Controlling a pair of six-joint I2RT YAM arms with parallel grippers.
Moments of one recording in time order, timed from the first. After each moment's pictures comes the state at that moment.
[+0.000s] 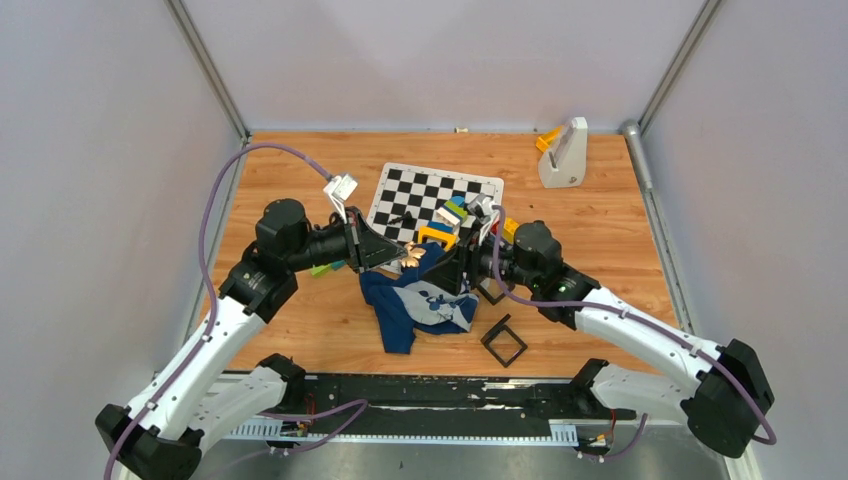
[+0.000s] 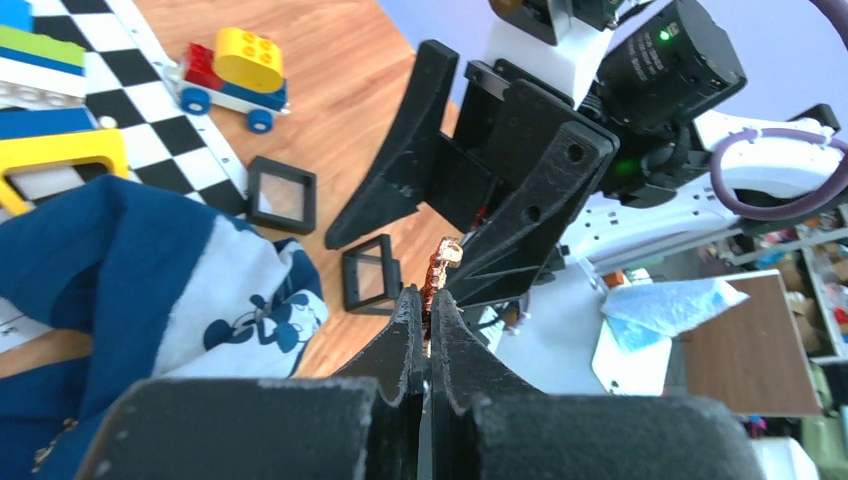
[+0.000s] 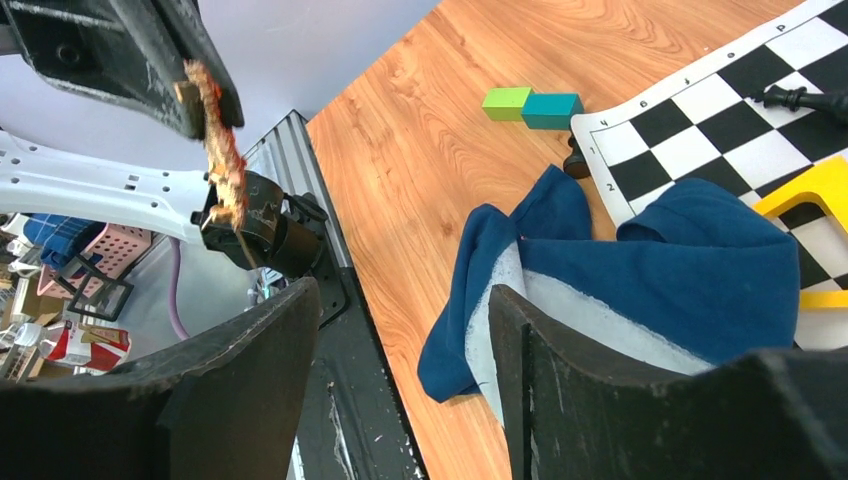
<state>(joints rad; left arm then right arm) -0.51 0.85 0.91 -0.25 0.63 -0.59 0.78 1.06 0.70 0.21 -0.43 0.49</state>
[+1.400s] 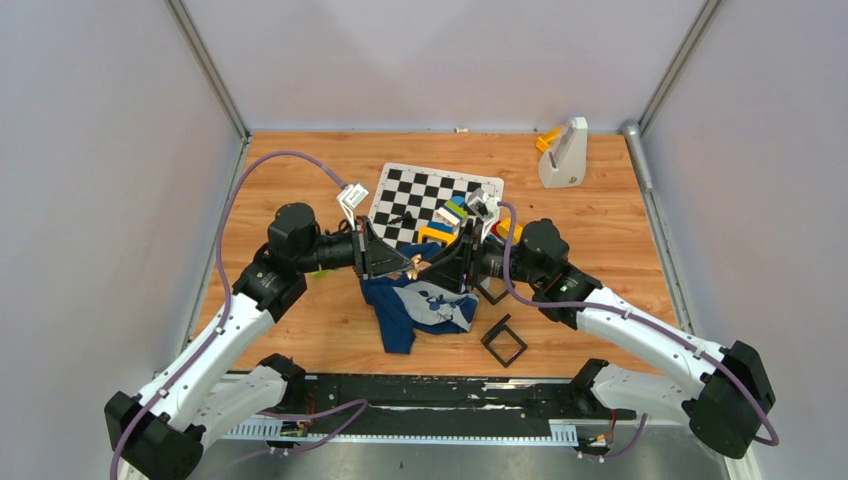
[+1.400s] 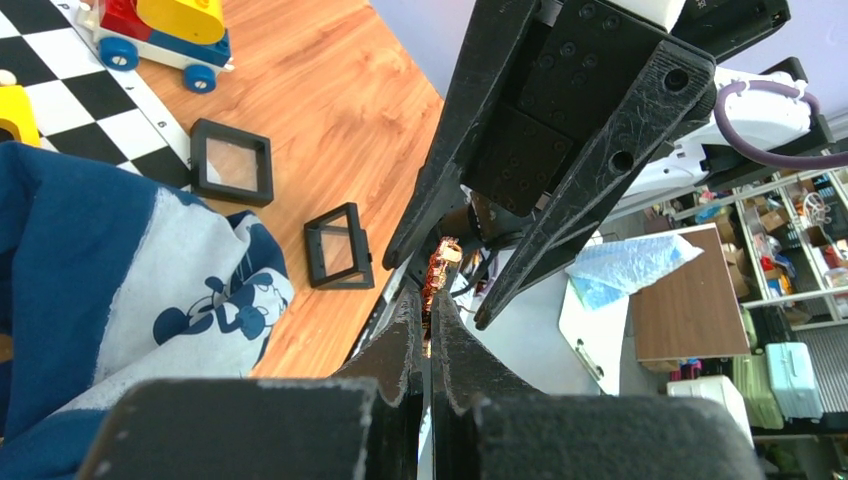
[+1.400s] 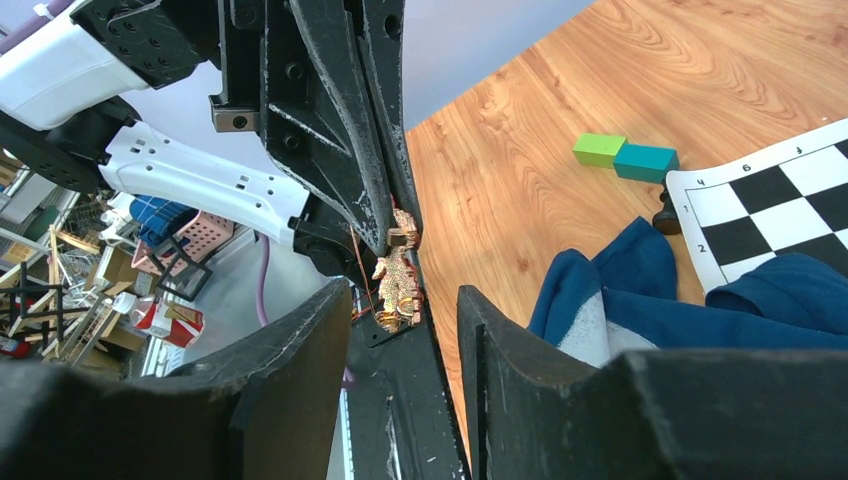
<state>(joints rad) -0.51 0.89 0.81 -0.12 0.78 -0.66 0.80 1.07 0.73 0.33 -0.56 0.56</state>
